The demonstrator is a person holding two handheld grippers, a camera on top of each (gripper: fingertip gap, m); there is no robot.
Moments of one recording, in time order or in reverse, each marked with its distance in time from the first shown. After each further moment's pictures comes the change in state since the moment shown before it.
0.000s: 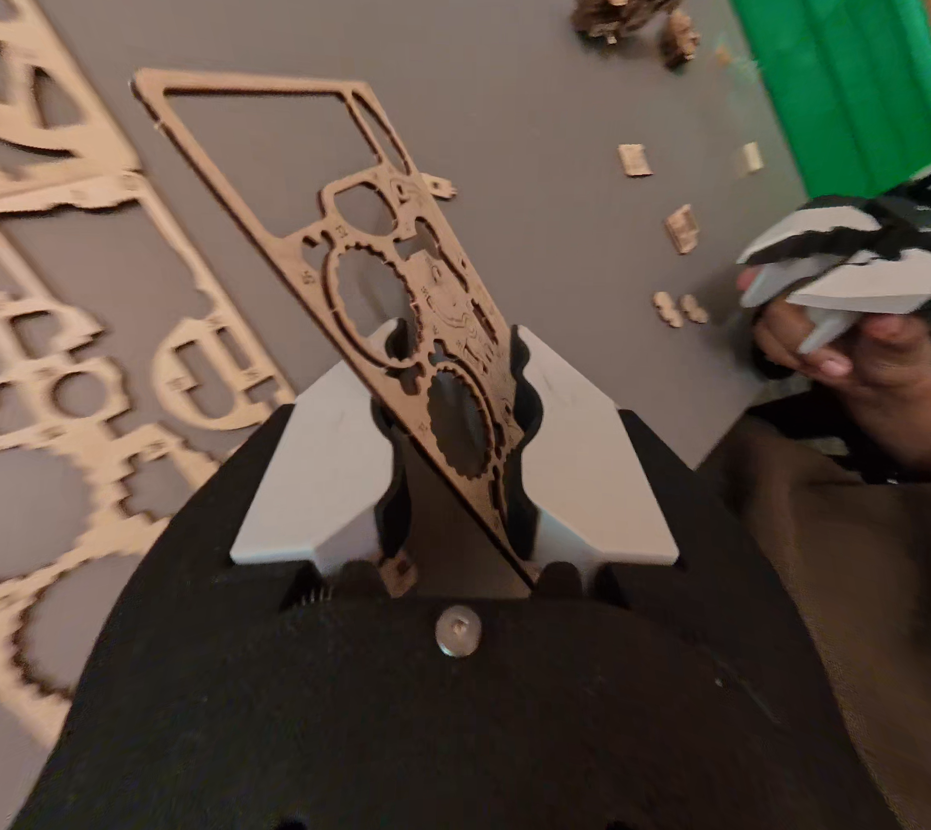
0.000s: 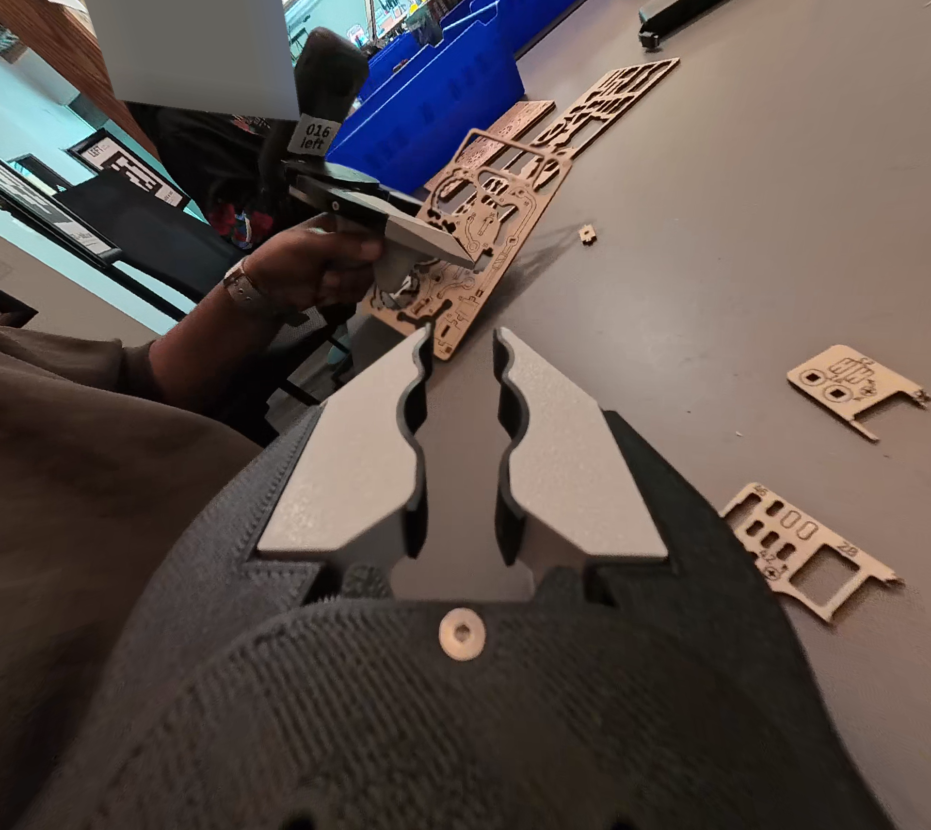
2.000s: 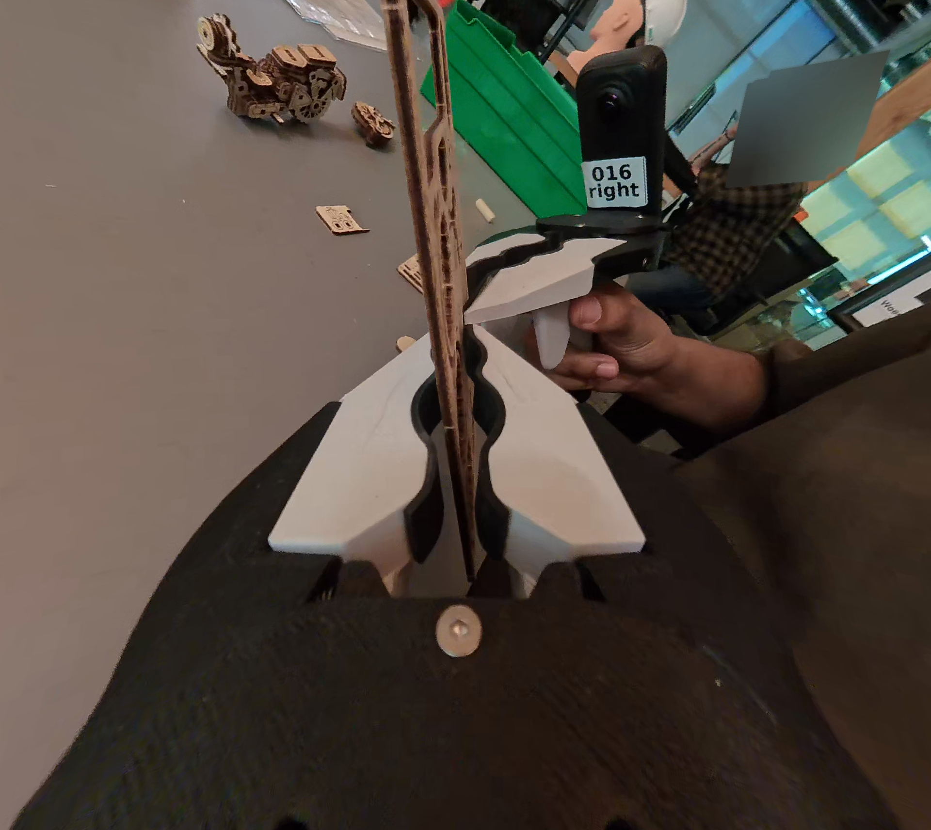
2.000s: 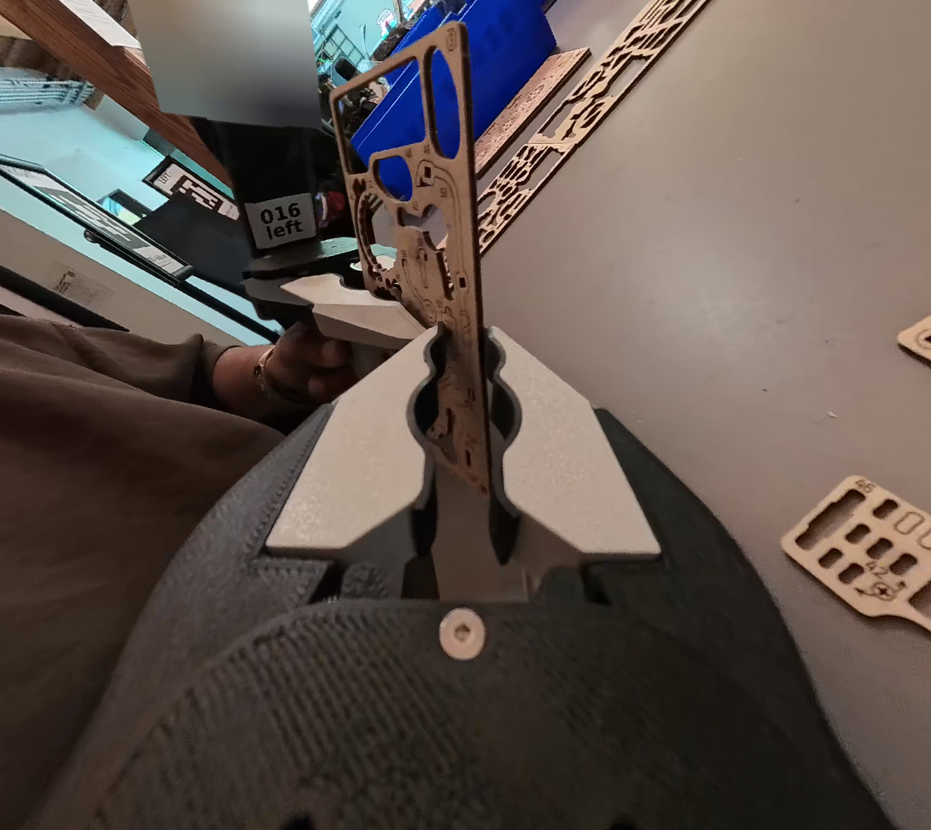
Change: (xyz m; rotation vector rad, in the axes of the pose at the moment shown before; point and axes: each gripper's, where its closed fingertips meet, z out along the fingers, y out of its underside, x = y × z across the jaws) left arm 0.143 0.010 0.023 0.253 0.396 0.127; right arm -0.010 0.010 0.010 -0.050 -0.078 0.148
